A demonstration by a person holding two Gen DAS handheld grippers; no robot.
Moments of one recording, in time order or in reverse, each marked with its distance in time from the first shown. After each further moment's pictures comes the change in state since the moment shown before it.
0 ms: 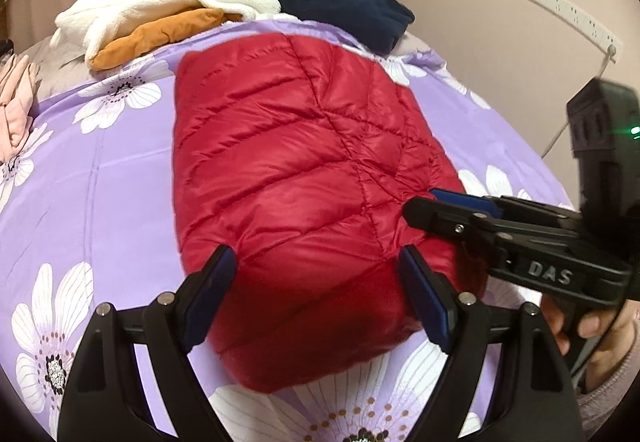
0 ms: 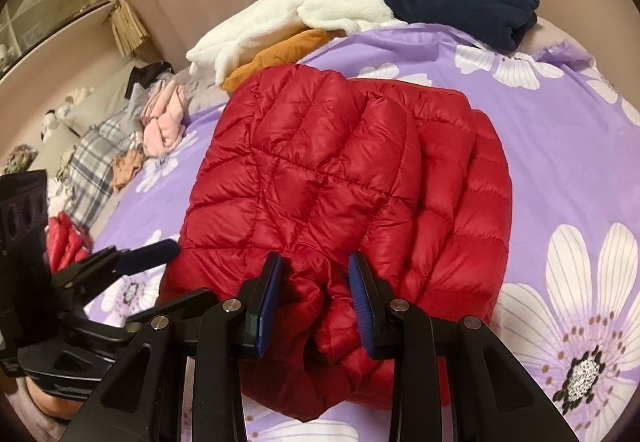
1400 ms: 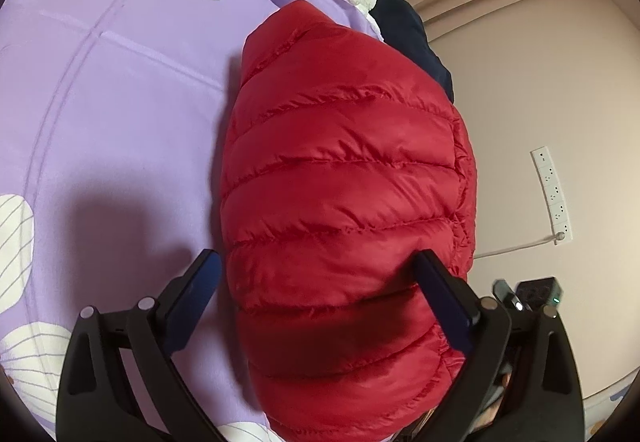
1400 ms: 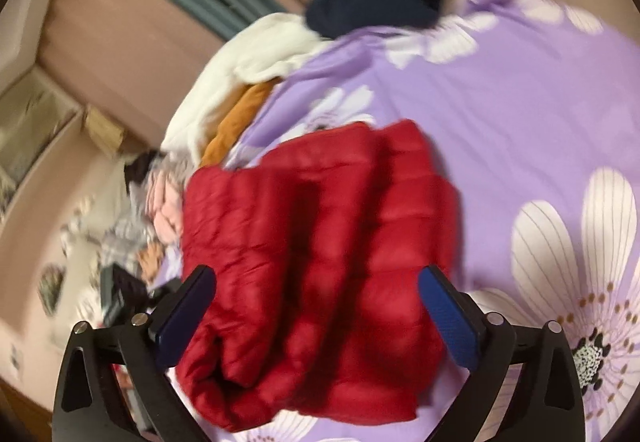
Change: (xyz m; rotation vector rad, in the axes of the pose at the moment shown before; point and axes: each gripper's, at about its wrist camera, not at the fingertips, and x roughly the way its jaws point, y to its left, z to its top) left arm 0.058 0.143 0.024 -0.613 0.086 -0.399; right arm -0.012 -0.084 0.013 0.384 -0.096 0.121
